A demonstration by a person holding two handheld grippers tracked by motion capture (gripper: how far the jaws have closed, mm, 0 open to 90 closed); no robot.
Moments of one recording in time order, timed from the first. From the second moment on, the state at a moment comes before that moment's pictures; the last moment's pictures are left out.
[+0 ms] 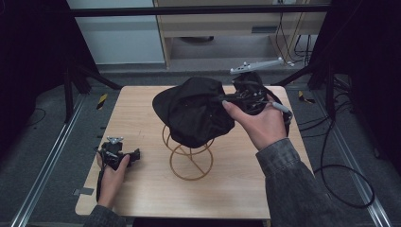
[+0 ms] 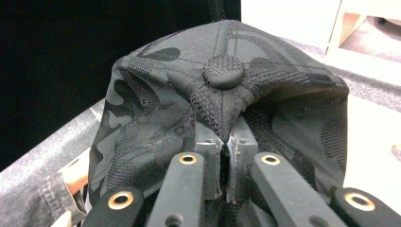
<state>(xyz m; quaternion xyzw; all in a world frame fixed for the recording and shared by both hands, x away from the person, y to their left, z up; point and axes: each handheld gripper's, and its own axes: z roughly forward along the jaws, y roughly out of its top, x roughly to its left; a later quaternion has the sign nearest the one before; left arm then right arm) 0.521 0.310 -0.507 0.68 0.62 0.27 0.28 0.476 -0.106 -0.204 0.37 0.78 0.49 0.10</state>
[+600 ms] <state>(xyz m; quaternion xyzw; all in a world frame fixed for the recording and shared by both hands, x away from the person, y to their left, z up) 0.521 0.310 -0.507 0.68 0.62 0.27 0.28 0.472 -0.098 -0.236 0.37 0.80 0.47 0.09</state>
